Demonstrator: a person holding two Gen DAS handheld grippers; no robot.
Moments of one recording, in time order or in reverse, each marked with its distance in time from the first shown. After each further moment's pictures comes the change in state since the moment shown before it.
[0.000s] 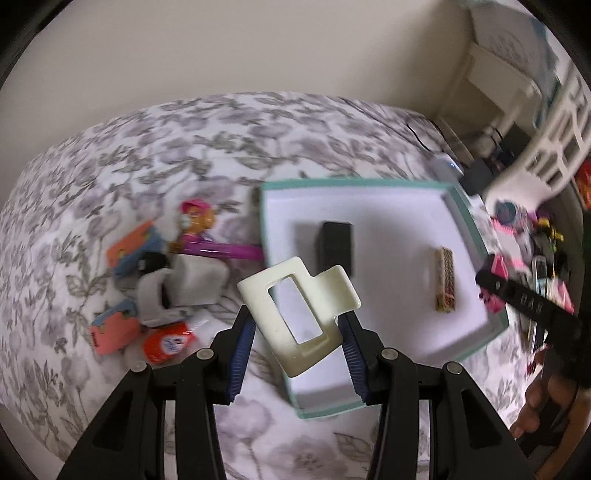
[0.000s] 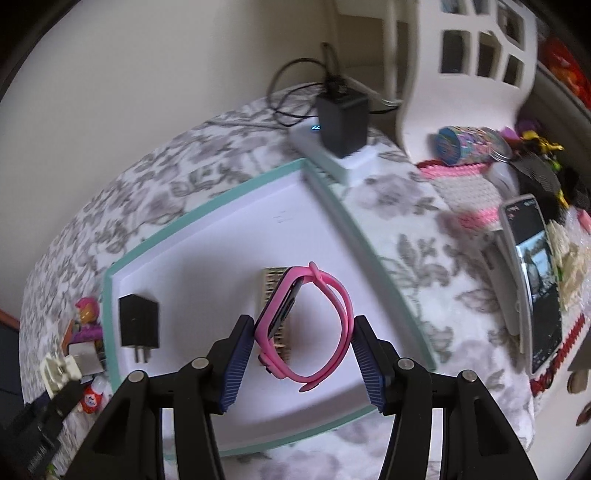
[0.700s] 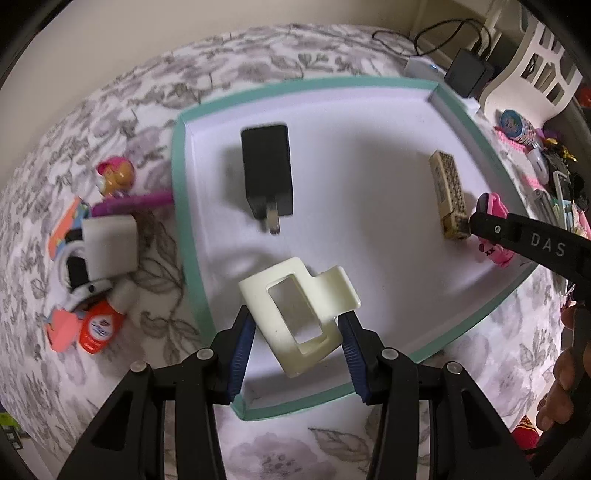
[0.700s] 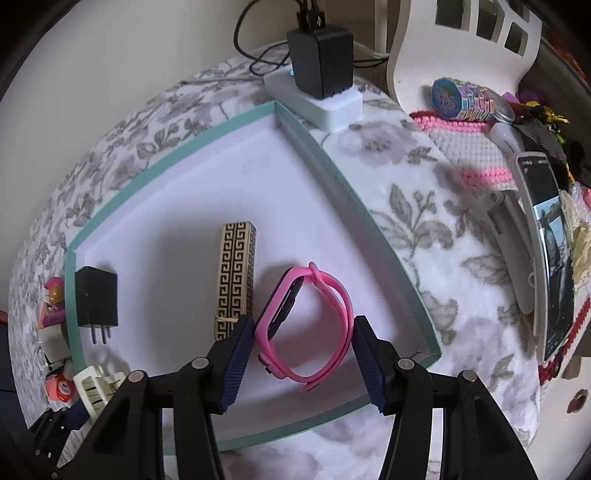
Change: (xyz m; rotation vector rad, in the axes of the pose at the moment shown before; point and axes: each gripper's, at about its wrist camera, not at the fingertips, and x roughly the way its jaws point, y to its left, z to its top) left arm 0.067 -0.045 -0.028 0.150 0.200 0.038; right arm 0.041 -0.011 -0.013 -0.011 0.147 -0.034
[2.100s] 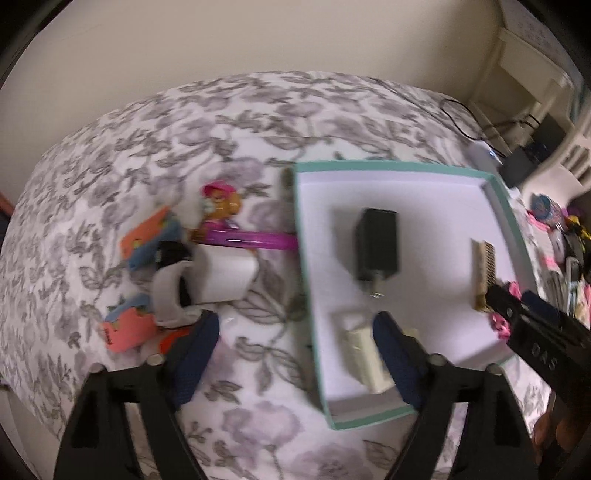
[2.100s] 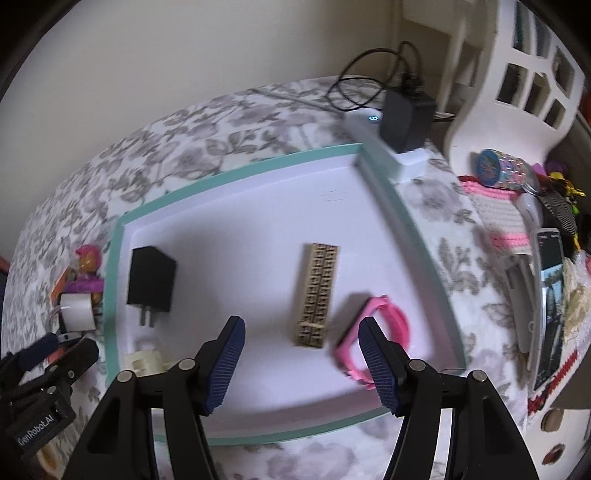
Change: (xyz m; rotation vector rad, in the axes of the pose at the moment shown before) left arm -0.046 0.071 0.018 -0.209 -0.130 0.073; right arm -0.031 0.064 -0.011 -0.197 -0.109 0.032
